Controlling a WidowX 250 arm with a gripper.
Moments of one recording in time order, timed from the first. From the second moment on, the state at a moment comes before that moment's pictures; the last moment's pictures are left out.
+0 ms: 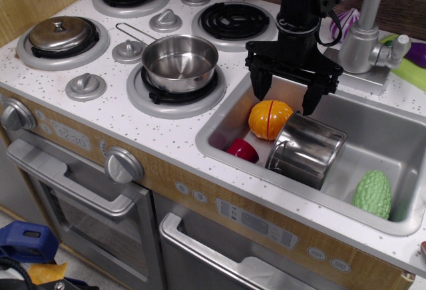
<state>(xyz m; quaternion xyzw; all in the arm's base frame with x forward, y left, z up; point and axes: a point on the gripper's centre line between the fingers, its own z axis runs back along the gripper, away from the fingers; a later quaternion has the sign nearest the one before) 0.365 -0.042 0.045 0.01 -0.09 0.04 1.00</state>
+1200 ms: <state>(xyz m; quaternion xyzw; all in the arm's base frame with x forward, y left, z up) 0.361 -0.040 0.018 -0.27 -0.12 0.08 0.95</state>
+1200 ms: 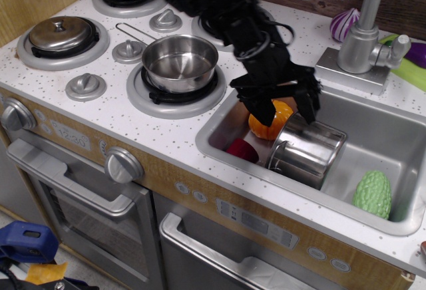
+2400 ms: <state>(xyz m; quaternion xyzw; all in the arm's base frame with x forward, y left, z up) 0.367 -0.089 0.002 -0.35 -0.11 0.17 0.92</state>
